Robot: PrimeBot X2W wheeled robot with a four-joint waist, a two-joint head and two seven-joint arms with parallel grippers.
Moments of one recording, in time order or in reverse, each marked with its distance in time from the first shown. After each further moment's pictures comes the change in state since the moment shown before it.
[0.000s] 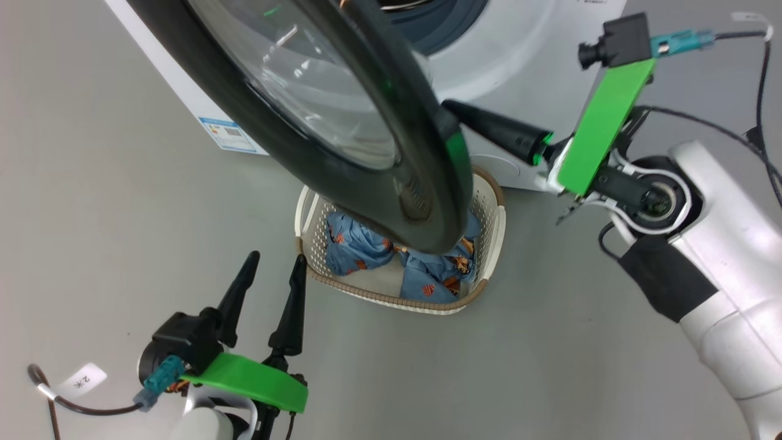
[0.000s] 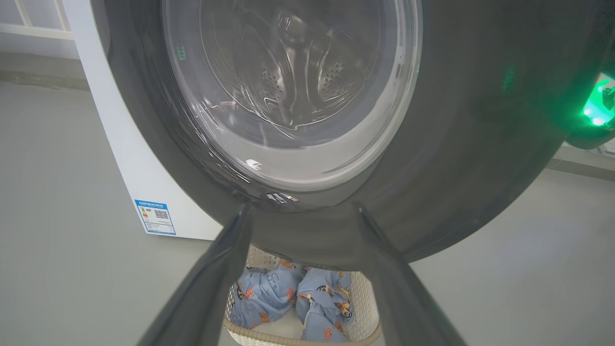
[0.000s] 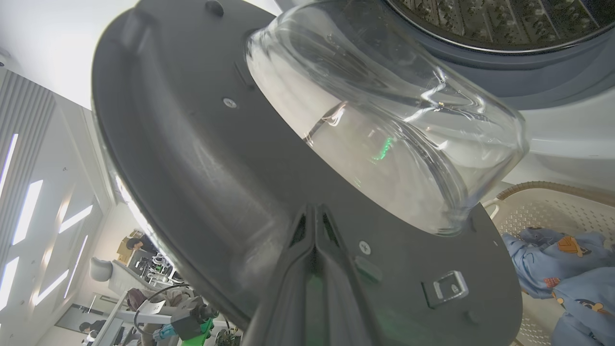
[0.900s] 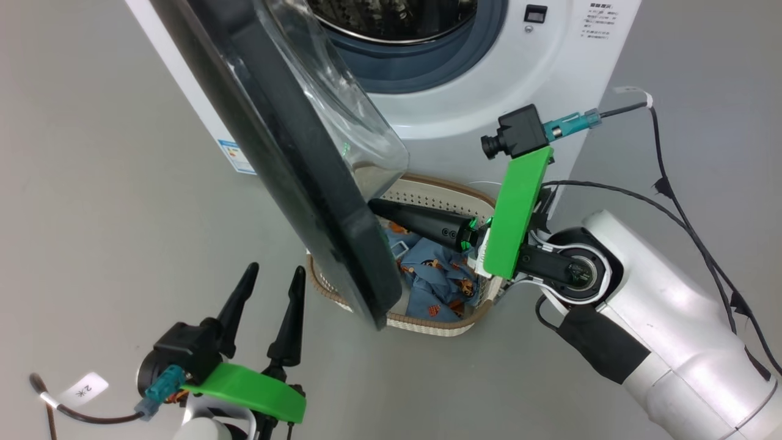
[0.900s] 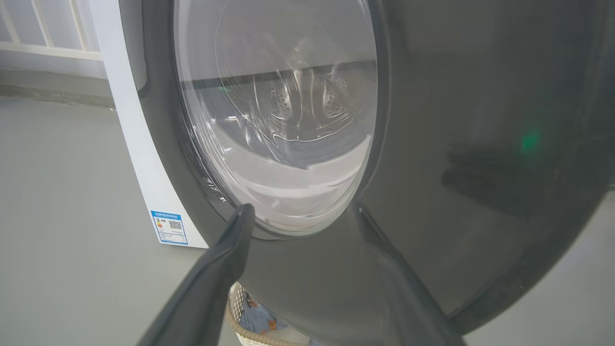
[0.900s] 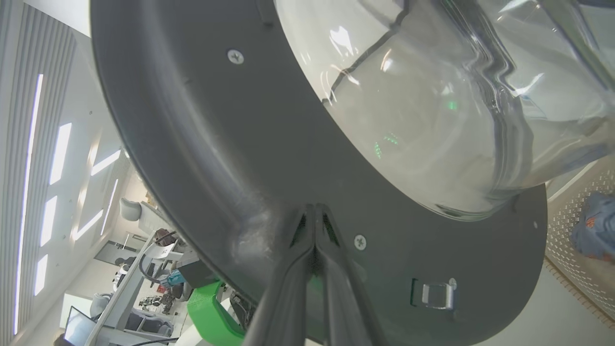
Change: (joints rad) left arm 0.026 0.007 0.001 0.001 0.010 0.000 0.000; right arm 0.107 0.090 0.119 -0.050 -0.017 0.000 0.007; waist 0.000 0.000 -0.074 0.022
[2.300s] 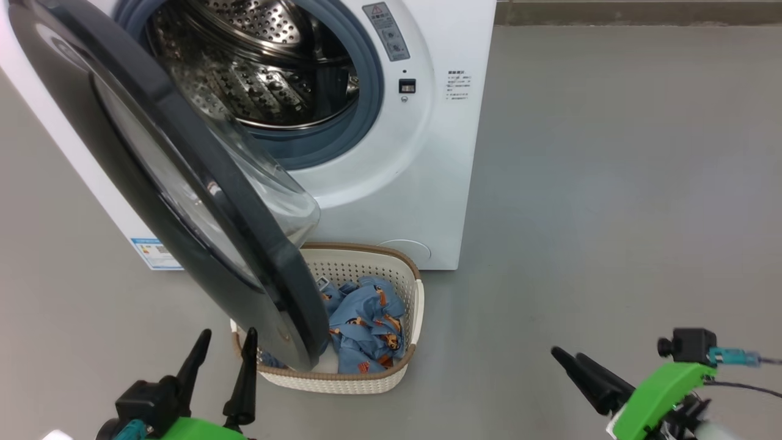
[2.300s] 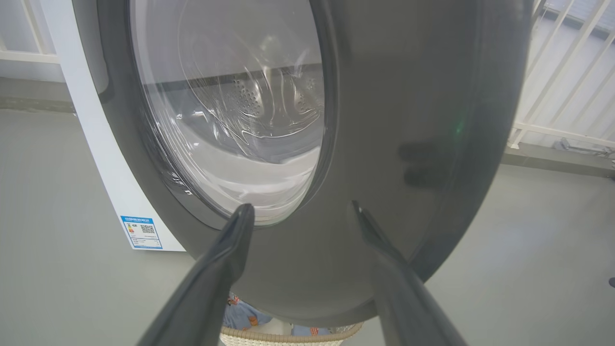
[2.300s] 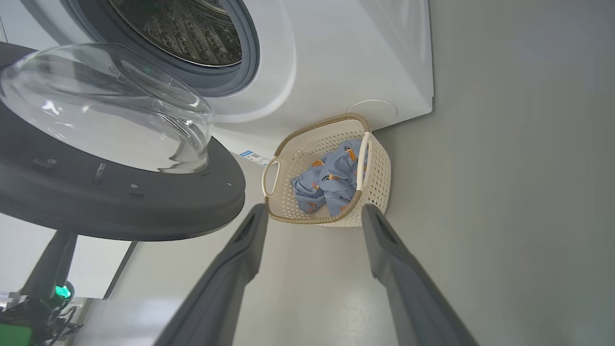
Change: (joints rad) left arm 0.141 0.054 0.084 0.035 0.000 0.000 0.000; right arm 0.516 -0.268 0.019 0.125 -0.087 0.000 -0.529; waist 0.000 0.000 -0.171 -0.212
